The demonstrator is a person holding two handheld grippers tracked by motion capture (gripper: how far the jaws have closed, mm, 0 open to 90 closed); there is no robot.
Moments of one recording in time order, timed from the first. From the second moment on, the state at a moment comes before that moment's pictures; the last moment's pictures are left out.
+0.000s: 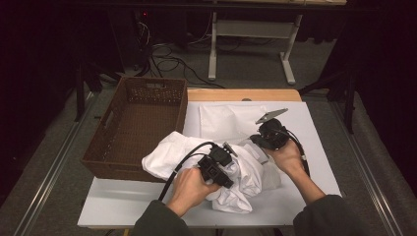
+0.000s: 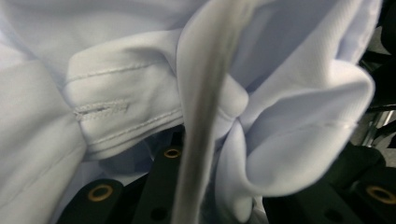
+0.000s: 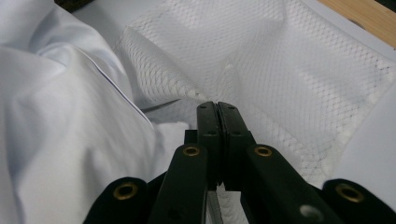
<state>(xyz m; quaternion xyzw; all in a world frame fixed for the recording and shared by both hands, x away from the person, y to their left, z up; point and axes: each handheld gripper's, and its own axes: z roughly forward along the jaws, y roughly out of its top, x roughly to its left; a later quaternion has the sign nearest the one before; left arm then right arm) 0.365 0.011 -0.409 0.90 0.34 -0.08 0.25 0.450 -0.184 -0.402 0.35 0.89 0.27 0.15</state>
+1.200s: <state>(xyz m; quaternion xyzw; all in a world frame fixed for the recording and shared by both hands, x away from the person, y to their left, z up) 0.386 -0.048 -0.451 0.88 0.33 -0.09 0.32 0.439 -0.212 -0.414 0.36 0.88 0.28 0.14</state>
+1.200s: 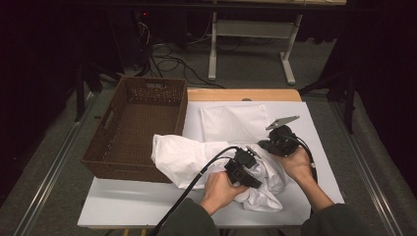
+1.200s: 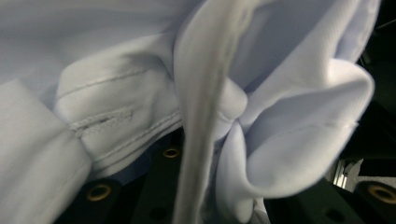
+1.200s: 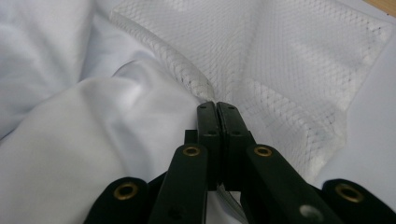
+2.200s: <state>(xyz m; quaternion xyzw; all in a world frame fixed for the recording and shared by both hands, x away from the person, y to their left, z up) 0.368 0.021 -0.386 0.90 0.36 0.04 0.25 0.430 -0.213 -0.416 0.36 0.88 0.27 0.14</state>
